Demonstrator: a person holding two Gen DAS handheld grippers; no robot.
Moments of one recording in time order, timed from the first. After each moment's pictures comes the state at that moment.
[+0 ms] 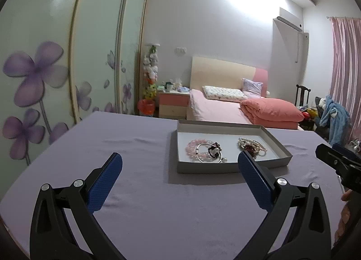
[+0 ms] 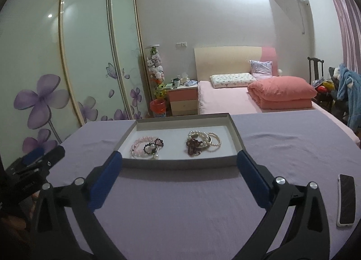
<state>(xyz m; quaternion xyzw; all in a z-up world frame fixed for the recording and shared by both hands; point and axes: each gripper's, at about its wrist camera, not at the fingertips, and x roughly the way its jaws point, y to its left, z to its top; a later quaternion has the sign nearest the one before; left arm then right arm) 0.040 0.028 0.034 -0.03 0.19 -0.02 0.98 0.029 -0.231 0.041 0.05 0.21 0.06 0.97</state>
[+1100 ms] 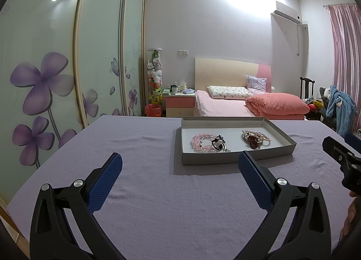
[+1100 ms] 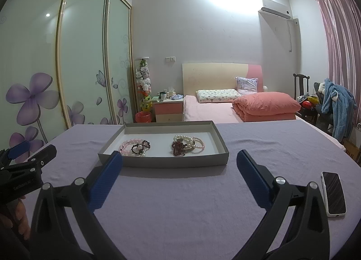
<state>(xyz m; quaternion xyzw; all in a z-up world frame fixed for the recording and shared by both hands) 0.019 0.006 0.018 0.00 0.18 0.00 0.98 0.003 -0.228 0.024 0.03 0.16 0.01 0.99</state>
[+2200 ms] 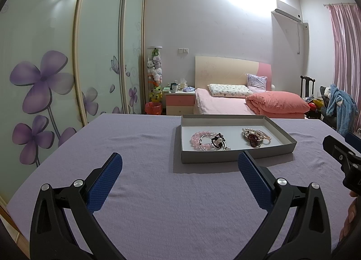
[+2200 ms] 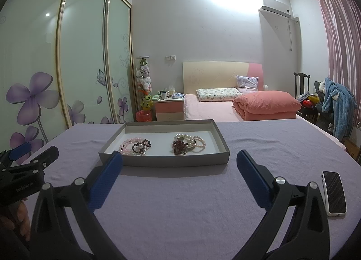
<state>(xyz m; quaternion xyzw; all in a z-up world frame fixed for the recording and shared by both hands) 0.019 0.006 0.018 0.00 0.18 0.00 0.98 0.002 -0.226 0.024 0.03 0.17 0.01 0.99</state>
